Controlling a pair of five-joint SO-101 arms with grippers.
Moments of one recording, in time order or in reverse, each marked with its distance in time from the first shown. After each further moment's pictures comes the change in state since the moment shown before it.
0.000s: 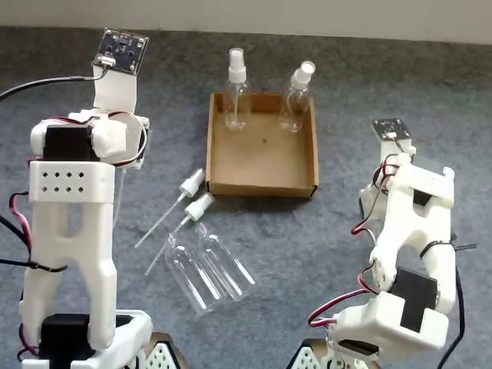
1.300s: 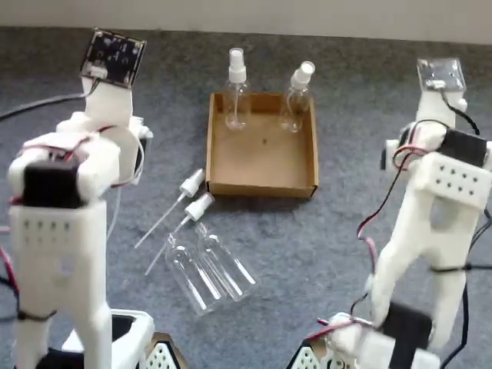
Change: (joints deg) left arm 2.9 -12.4 -1.0 3.5 0.0; right arm -2.6 -15.4 -24.3 18.7 -11.3
